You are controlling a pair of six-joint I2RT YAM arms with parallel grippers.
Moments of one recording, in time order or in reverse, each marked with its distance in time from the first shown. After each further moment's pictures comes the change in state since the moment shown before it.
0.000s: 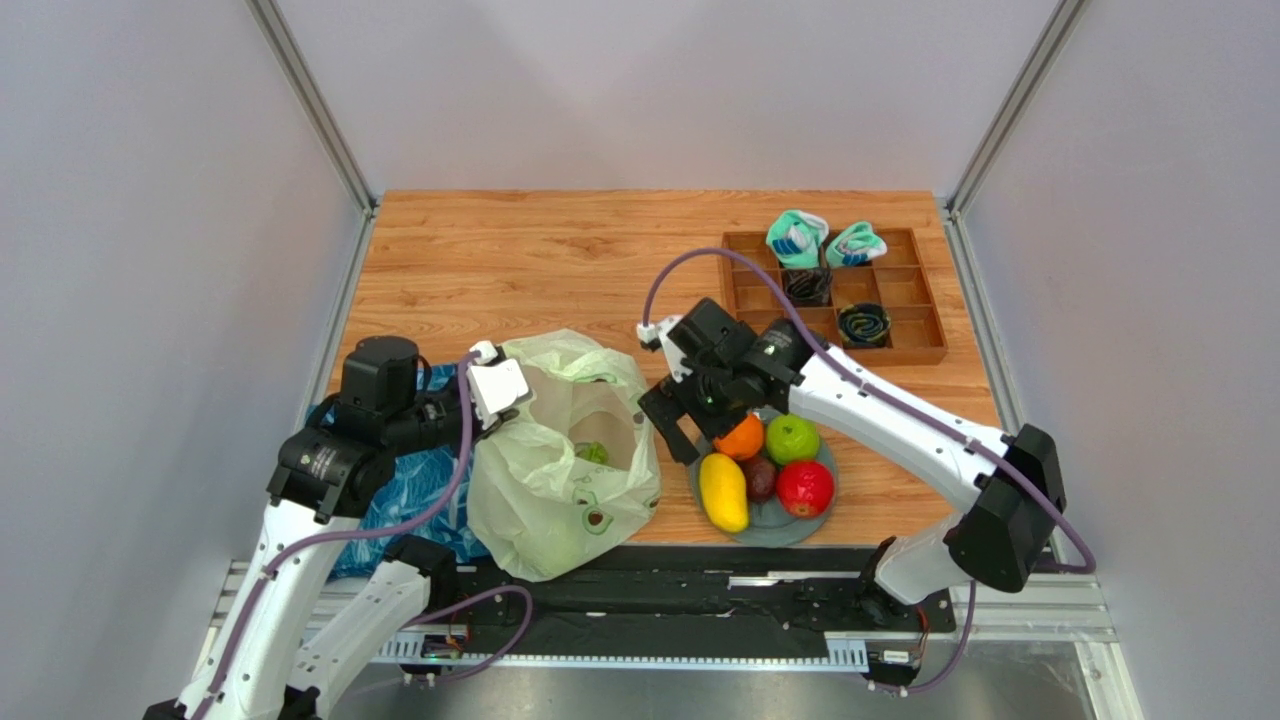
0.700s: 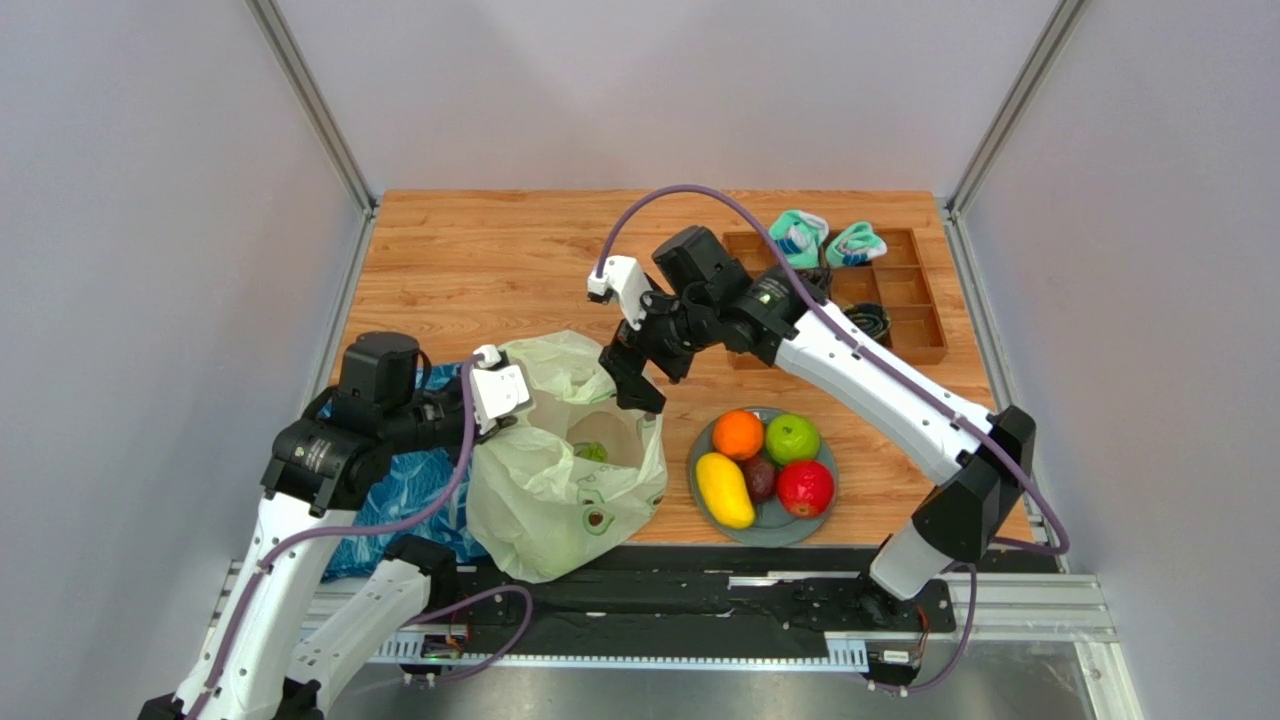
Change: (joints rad) left arm 0.000 0.034 0.060 -0.113 0.033 0.072; right arm -0.047 0.128 0.368 0.085 -0.313 -0.386
